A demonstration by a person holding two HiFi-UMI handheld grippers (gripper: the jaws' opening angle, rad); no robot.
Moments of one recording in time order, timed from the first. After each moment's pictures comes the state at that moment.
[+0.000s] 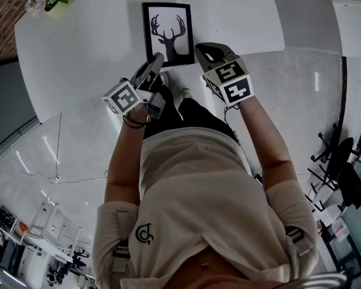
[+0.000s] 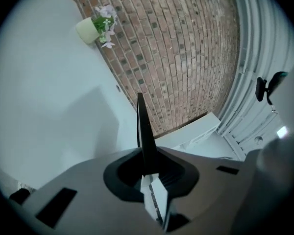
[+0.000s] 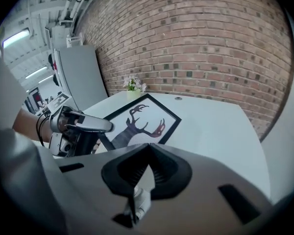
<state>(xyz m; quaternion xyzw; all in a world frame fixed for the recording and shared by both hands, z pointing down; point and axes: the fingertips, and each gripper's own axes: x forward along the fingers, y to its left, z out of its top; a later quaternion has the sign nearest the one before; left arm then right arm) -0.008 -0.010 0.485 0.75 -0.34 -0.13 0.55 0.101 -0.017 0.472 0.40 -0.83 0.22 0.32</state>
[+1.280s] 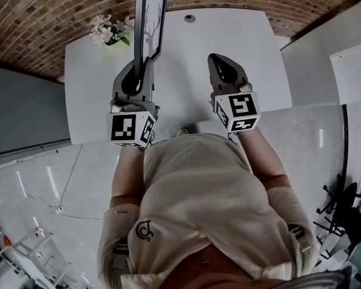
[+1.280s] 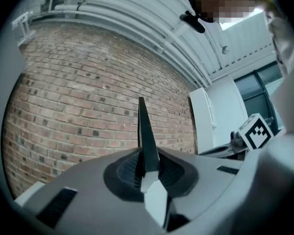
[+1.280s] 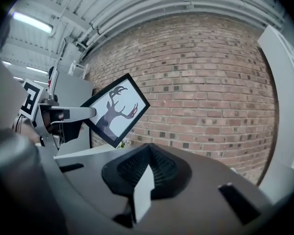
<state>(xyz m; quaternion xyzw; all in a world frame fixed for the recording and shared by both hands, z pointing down) -0.175 -0.113 0.198 0.84 -0.54 -0.05 -0.01 -0.007 -0.134 0.246 0.52 -0.85 0.01 0.08</state>
